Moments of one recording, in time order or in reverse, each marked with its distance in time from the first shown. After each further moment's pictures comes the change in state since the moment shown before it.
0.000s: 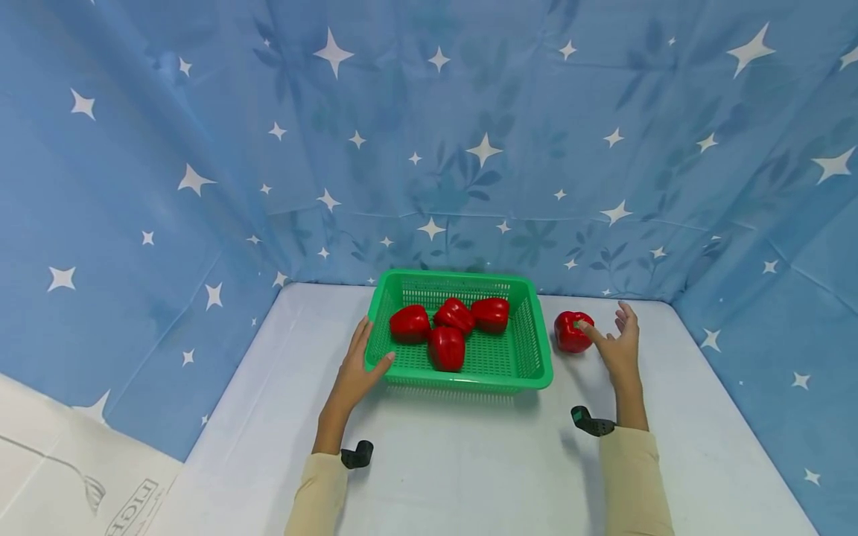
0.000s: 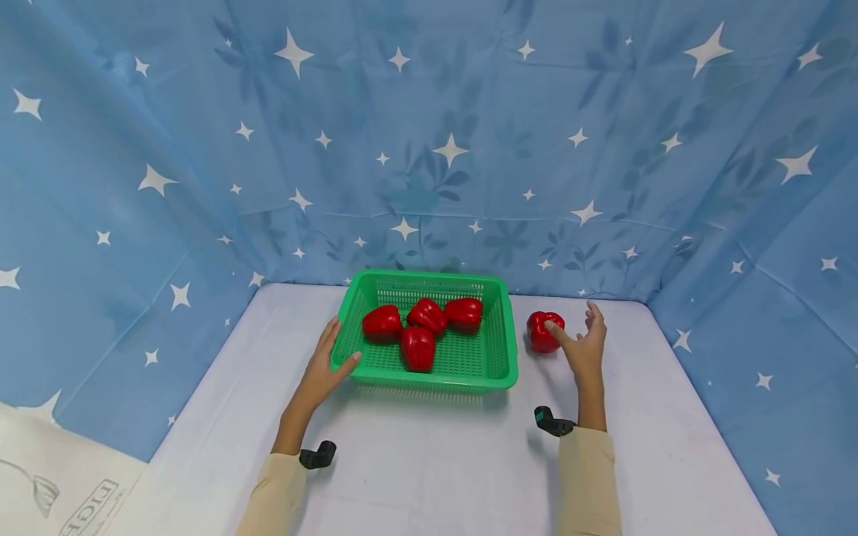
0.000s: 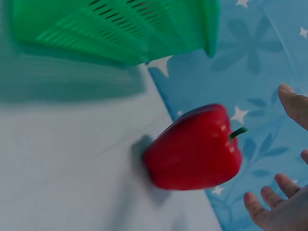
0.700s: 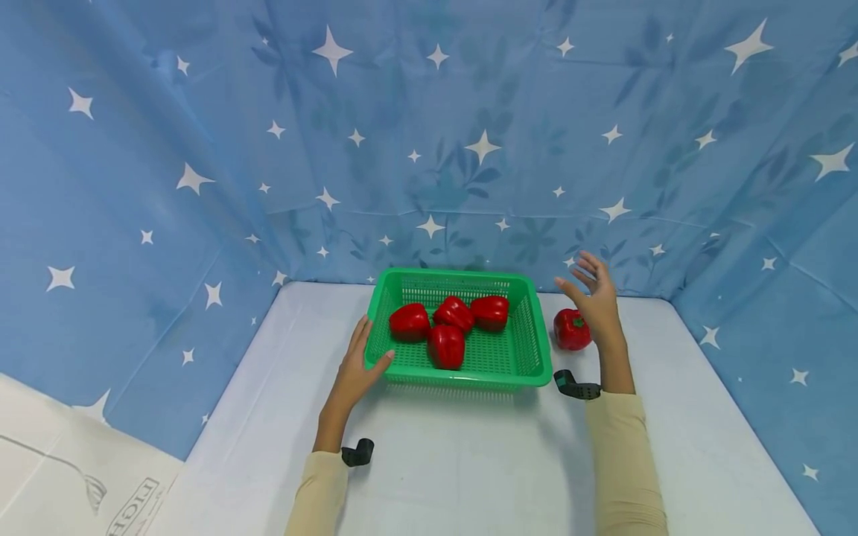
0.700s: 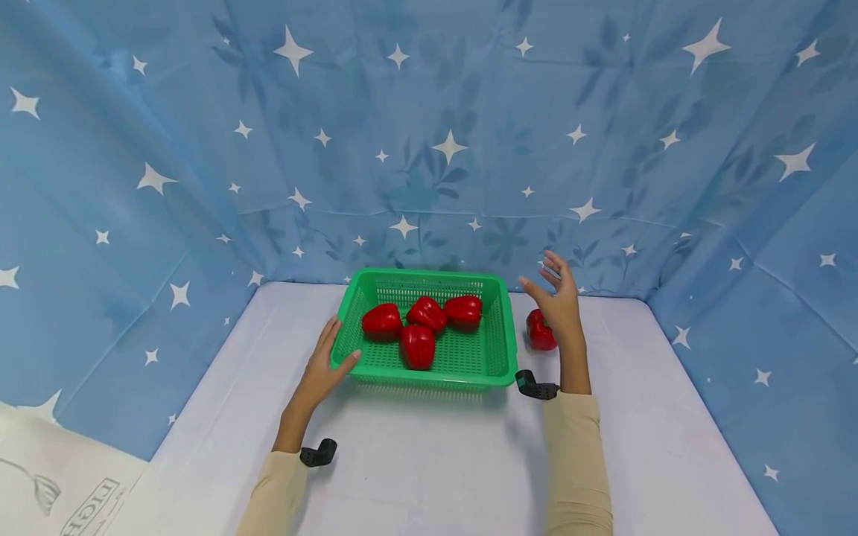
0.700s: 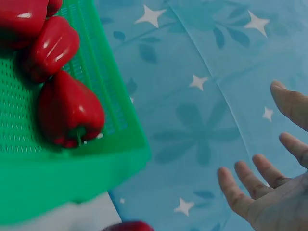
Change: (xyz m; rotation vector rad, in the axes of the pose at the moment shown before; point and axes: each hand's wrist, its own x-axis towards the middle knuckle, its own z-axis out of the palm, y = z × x) left_hand 0.001 -0.001 0.002 0.004 0.012 0.004; right_hand -0.012 -0.112 0.020 0.103 -0.254 -0.266
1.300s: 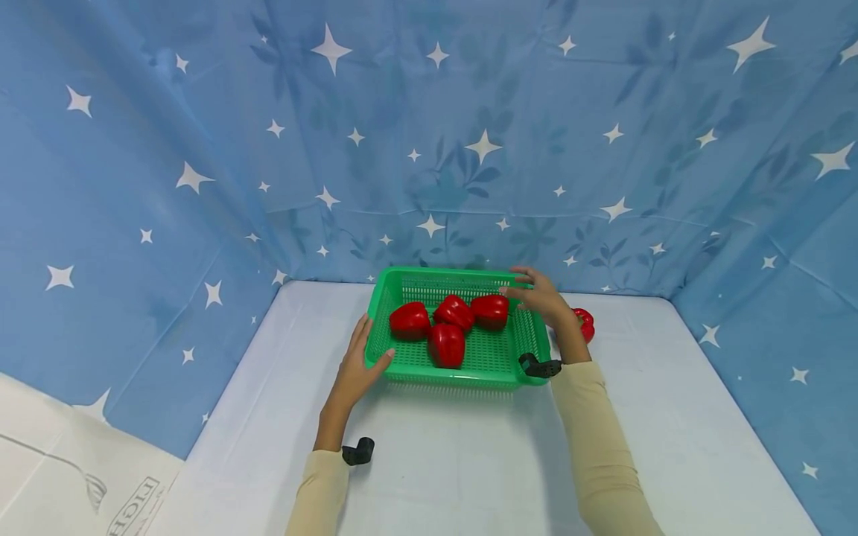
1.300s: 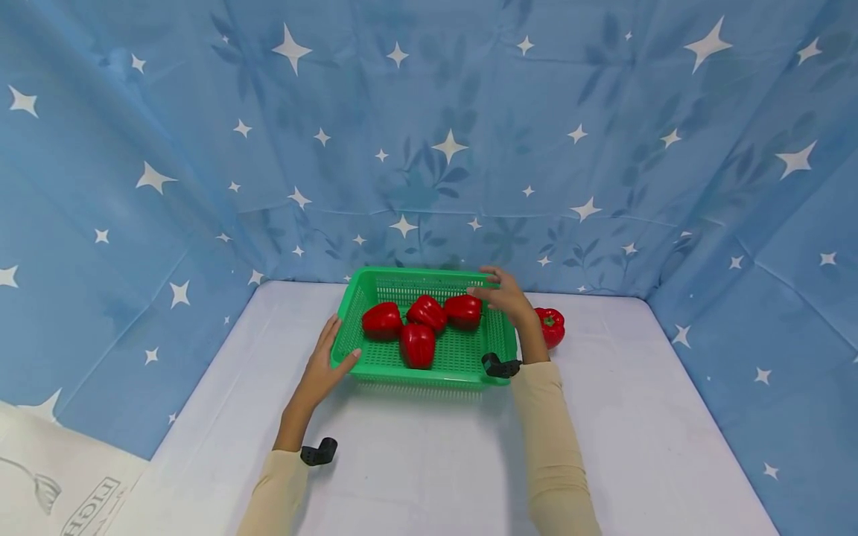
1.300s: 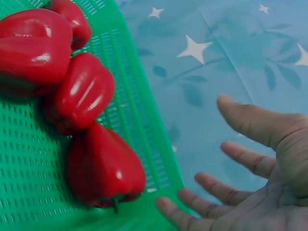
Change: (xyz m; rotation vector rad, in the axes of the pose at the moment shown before) left_hand 0.001 0.003 0.000 -0.015 0.002 -0.013; right_hand 0.047 0.028 0.060 -0.022 -0.439 0.279
